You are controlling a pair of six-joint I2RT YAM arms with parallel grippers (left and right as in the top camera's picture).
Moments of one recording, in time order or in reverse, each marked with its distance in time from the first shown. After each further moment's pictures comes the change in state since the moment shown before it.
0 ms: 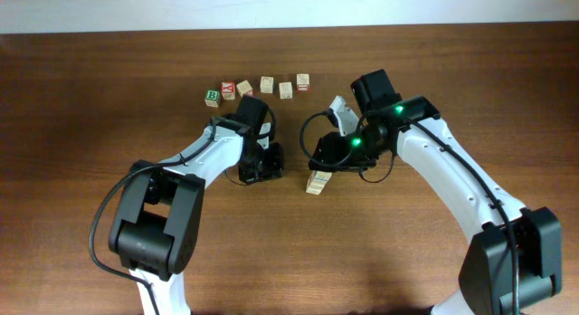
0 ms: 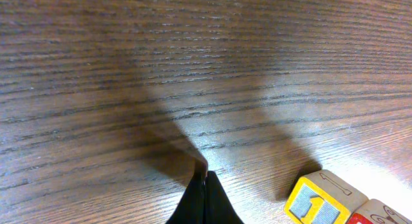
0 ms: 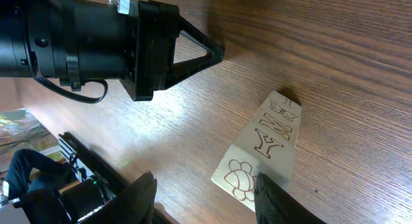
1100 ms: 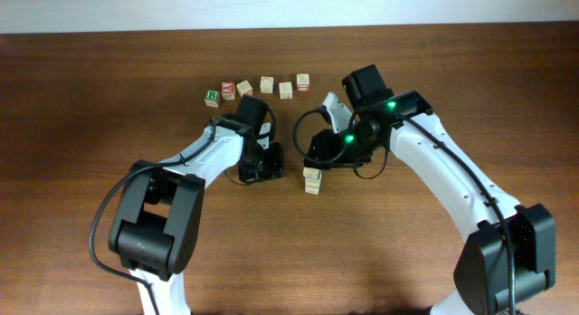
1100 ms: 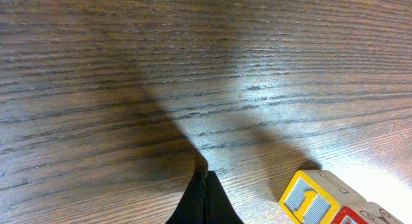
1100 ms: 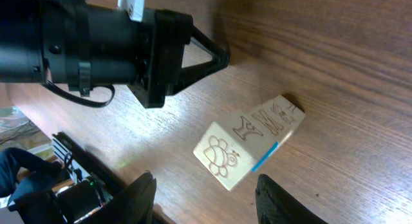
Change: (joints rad) left arm 0.000 0.000 0.000 0.000 0.000 0.000; right arm 0.034 0.026 0.071 -0.033 0.034 0.003
